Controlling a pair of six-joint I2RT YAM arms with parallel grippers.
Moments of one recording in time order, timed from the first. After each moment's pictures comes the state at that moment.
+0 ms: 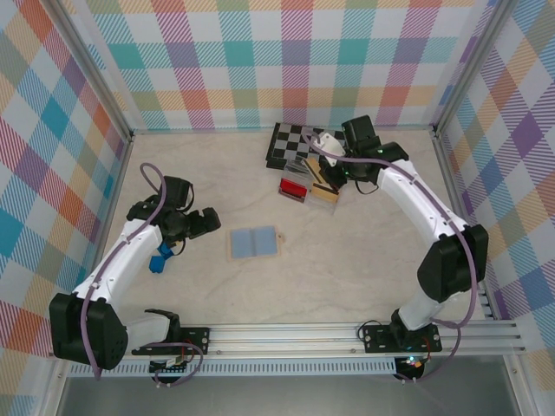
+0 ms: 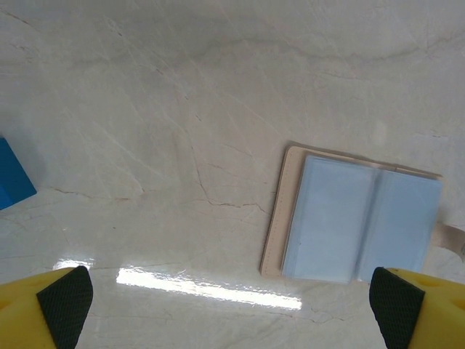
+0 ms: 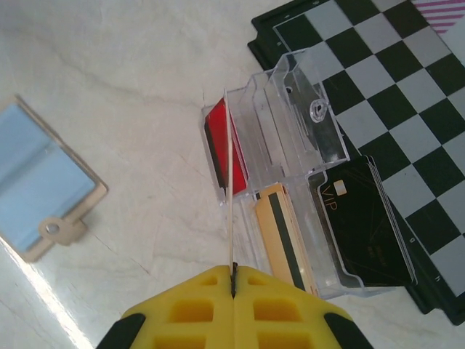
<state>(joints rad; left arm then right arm) -0.19 1.21 0.96 -0.90 0.04 -0.55 0.40 1.65 1.57 -0.84 -0.23 -0.46</state>
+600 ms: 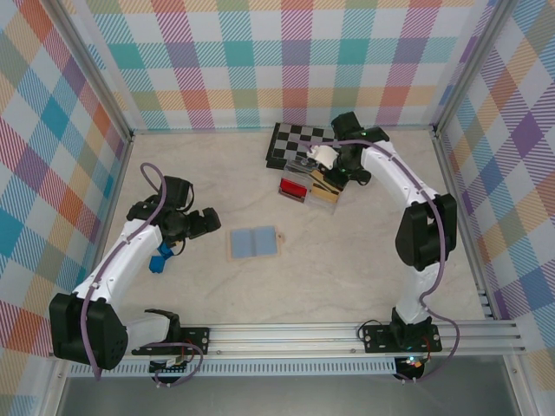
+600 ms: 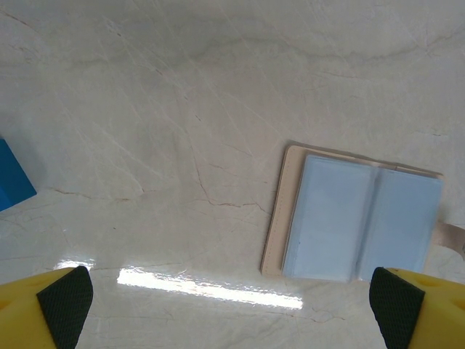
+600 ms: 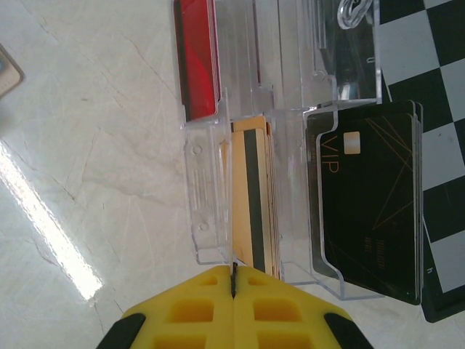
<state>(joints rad) -0.19 1.21 0.95 -0.90 0.04 -0.54 0.37 1.93 1.79 -1.07 -0.13 -0.70</state>
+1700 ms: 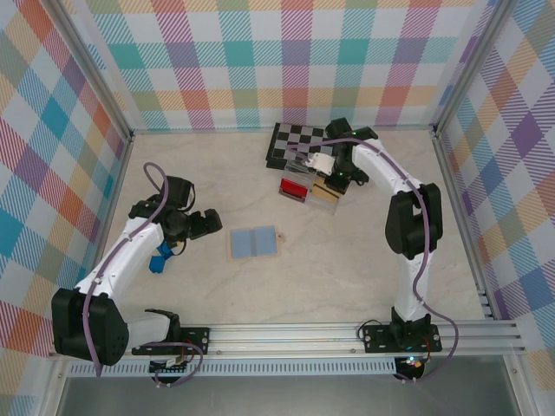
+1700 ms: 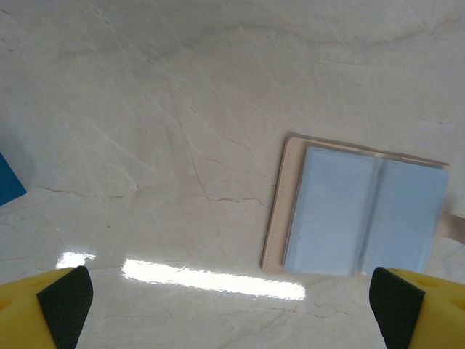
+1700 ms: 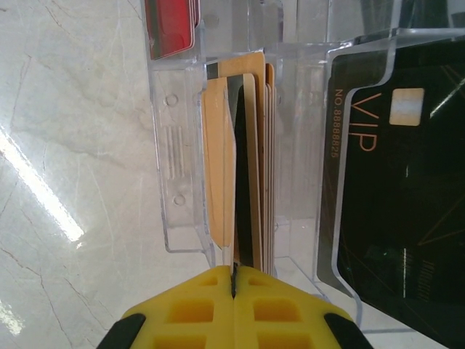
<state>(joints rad) -0.19 1.23 0.95 -0.90 0.06 -0.53 0.35 2.07 1.85 -1.14 -0.02 -0.77</state>
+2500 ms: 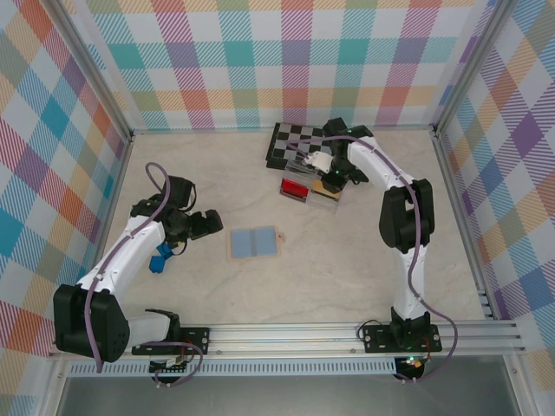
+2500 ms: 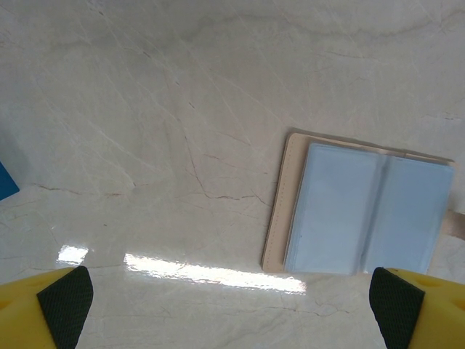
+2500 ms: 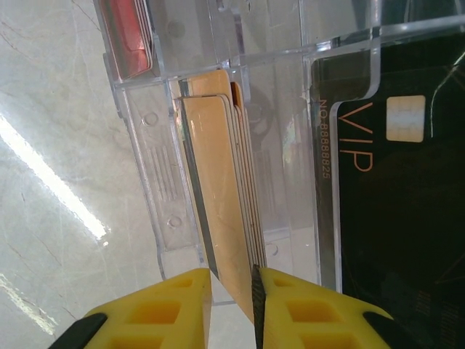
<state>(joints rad) -0.19 1.25 0.95 -0.89 0.07 -0.53 0.35 2.15 1.94 -1.17 -0.01 -0.66</state>
